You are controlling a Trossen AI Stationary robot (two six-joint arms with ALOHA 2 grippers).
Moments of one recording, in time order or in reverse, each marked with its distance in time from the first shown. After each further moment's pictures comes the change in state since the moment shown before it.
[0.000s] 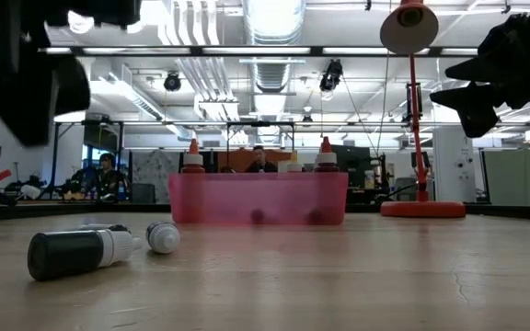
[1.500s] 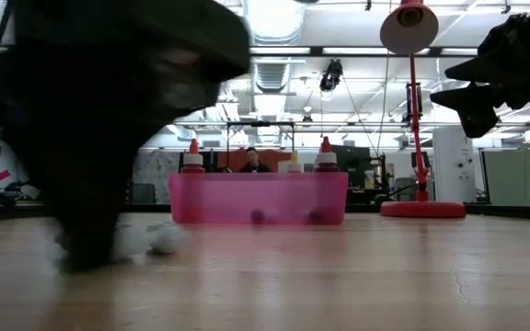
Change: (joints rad) left arm 0.072 0.537 0.593 -0.565 -0.066 -0.487; right arm 0.000 0.001 0.000 -0.003 0.000 0.000
